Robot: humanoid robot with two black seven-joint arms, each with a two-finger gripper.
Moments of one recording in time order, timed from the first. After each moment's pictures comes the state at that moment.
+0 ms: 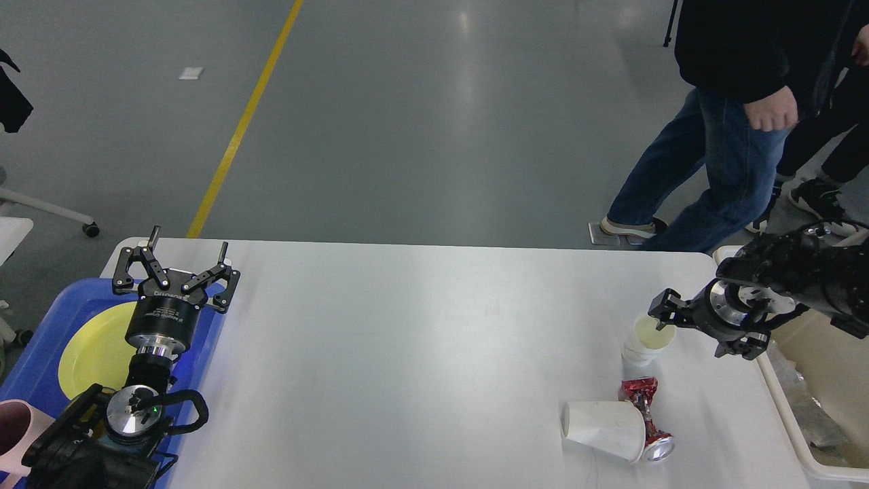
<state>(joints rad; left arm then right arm) -0.34 0.18 -1.27 -0.70 -0.08 -0.61 -0.24 1.34 -0.28 -1.27 0.76 0.23 0.40 -0.17</state>
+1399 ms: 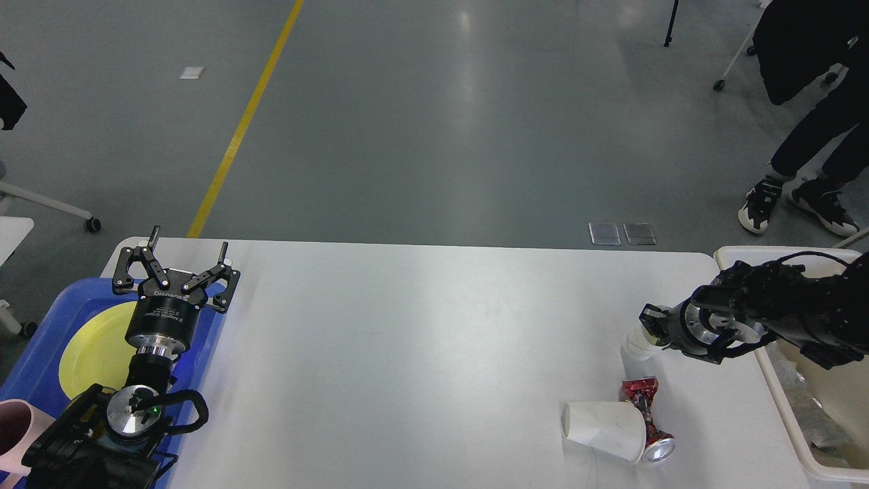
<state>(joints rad) -0.34 0.18 -1.27 -0.70 -0.08 -0.61 -0.24 1.29 -0.28 -1.14 0.81 0.23 0.21 -0.16</state>
